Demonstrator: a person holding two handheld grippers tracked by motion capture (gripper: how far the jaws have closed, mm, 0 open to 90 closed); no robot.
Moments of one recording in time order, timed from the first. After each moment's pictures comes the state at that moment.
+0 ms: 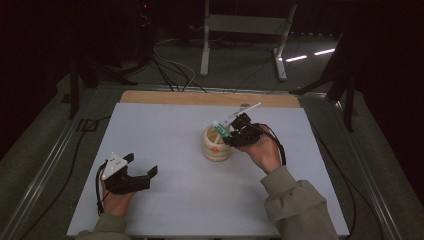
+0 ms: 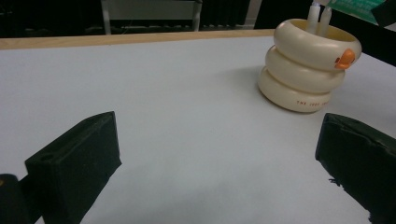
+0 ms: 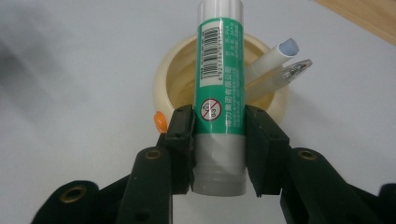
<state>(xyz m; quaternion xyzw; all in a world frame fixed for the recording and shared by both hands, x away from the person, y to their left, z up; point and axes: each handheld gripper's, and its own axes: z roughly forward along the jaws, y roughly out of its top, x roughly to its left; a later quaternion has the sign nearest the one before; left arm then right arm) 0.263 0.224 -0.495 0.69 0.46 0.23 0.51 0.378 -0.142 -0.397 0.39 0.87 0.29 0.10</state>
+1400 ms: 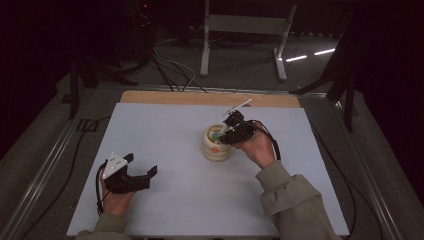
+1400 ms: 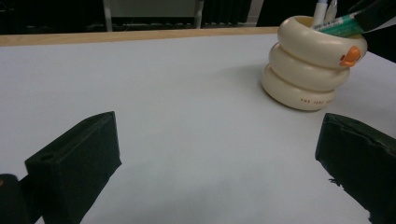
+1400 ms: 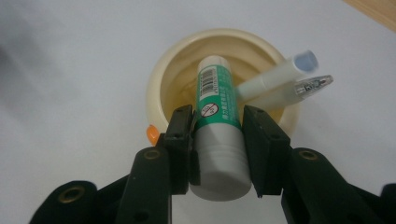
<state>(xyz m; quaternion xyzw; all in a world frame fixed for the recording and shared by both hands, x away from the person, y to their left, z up) 0.265 0.225 -0.497 0.70 0.46 0.23 0.50 0.396 -0.127 -0.404 0.39 0.88 0.26 0.09</state>
